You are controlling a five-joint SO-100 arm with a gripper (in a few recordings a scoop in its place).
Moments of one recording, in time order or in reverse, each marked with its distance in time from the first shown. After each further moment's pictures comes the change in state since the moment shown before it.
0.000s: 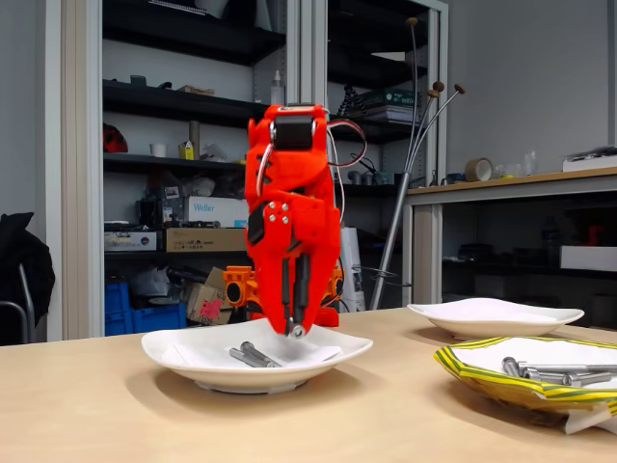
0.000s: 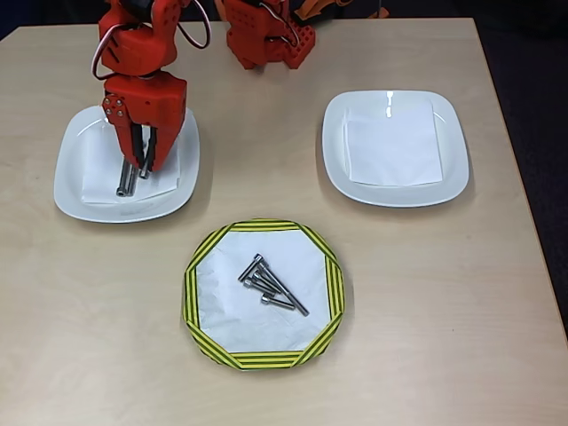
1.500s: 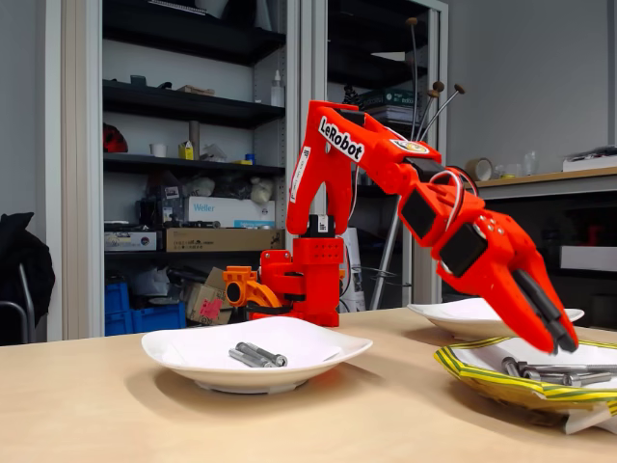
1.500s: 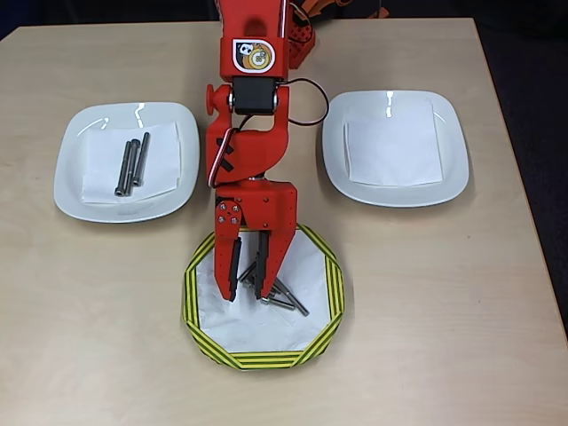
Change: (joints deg) arm -31.0 -26.2 -17.4 -34.9 18.5
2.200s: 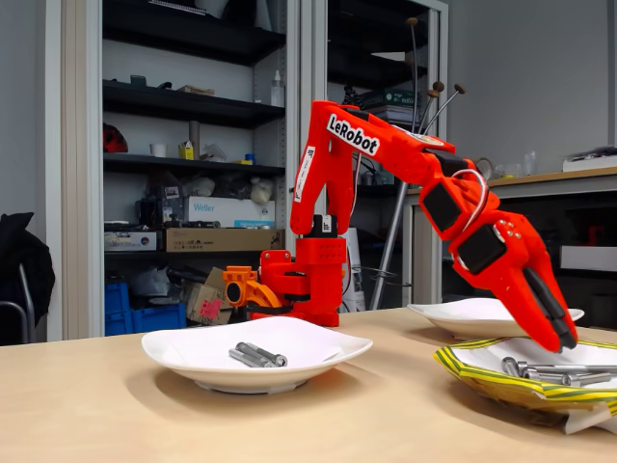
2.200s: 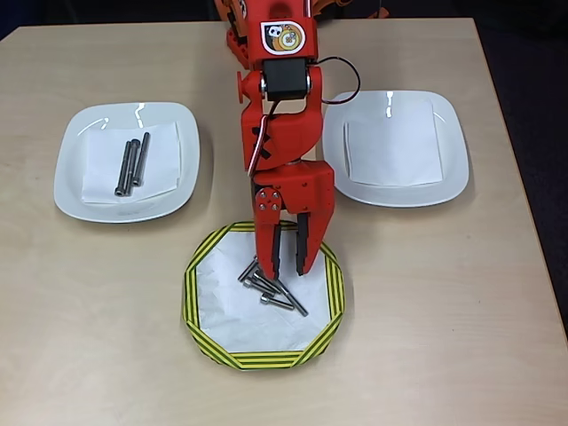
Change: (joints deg) arm -6.8 6.2 3.8 10.1 4.5
